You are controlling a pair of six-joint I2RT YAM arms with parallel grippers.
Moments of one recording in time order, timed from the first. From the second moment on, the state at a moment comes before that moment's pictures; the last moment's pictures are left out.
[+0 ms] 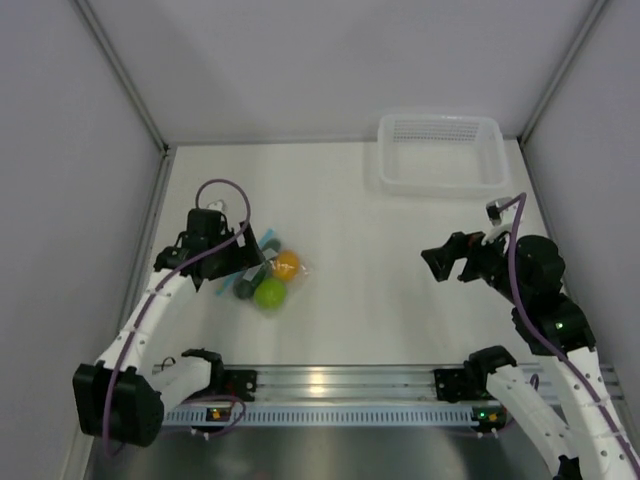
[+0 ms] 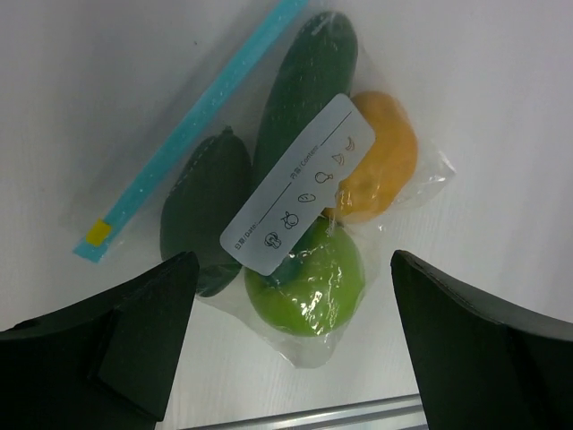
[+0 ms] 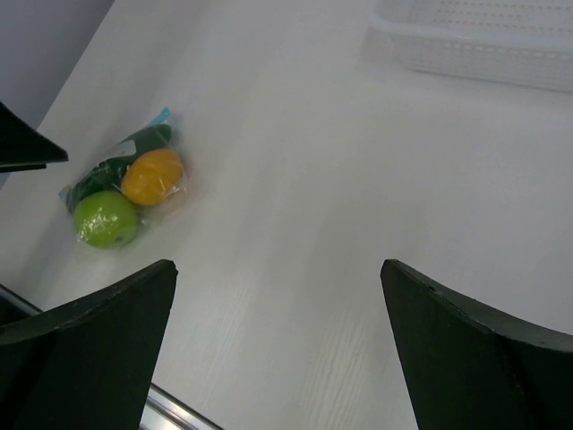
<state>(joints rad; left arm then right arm) -0.17 1.02 0.84 -0.67 0.08 -0.47 0.28 0.54 0.85 -0.61 -0.21 0.27</state>
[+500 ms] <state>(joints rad) -0.49 1.30 0.84 -0.62 -0.11 -0.51 0.28 0.58 0.82 -0.59 -0.38 0.27</state>
